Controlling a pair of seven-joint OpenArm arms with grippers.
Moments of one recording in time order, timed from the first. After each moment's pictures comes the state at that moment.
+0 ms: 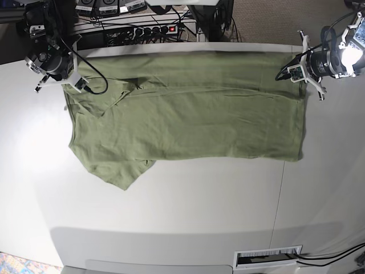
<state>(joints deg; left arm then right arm) 22.4 -53.4 16.7 94.9 -6.7 -41.1 7.1 -26.9 39.2 5.1 108.2 5.7 37.0 -64.5</state>
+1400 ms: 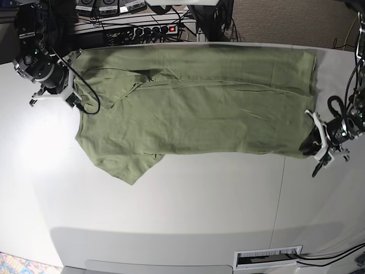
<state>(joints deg) -8.4 -44.1 12.2 71.0 -24.5 -39.5 12.2 -24.8 37.2 14.1 112.3 13.0 37.5 -54.9</state>
